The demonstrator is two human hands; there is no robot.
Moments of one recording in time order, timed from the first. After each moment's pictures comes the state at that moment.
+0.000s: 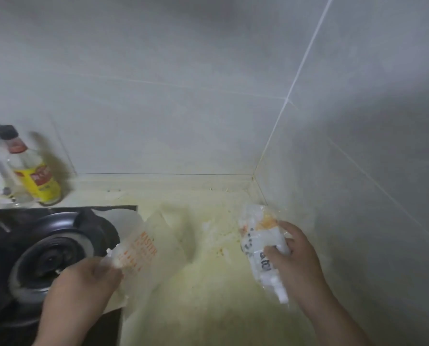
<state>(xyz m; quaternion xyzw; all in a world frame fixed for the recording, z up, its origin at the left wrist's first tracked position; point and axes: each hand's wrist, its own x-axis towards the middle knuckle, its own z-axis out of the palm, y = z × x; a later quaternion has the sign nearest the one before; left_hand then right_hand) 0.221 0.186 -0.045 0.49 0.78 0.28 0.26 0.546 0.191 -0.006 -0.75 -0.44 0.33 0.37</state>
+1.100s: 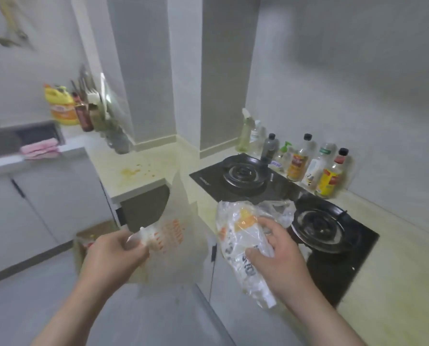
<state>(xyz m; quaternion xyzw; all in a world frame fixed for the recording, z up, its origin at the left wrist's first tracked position) 0.036 -0.340 0.037 0.10 0.90 0.42 0.03 0.198 -0.110 0.042 -0.27 -0.74 0.58 0.18</state>
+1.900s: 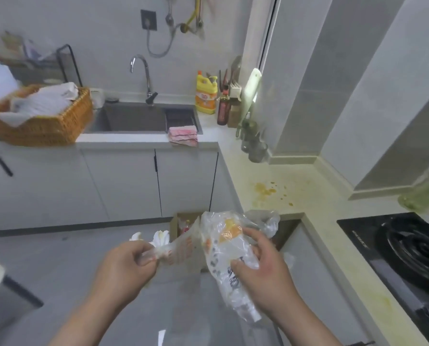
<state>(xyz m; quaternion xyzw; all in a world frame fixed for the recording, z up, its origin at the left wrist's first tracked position) -0.185 -0.619 -0.011 -0.08 0.92 0.39 -0.03 -0.150 -0.375 0.011 -0.10 -0.81 0.58 -0.01</state>
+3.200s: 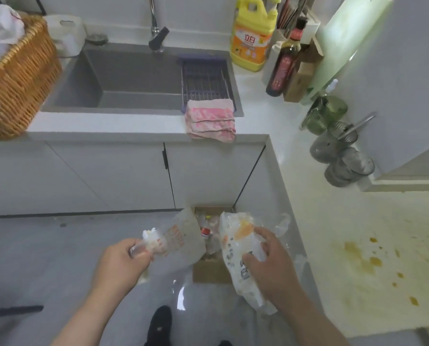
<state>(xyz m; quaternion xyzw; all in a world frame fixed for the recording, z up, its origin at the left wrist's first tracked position) -0.579 -0.688 -0.173 -0.23 0.87 0.42 0.10 -0.569 -0.409 -0.150 -0.18 -0.83 0.50 -0.14</state>
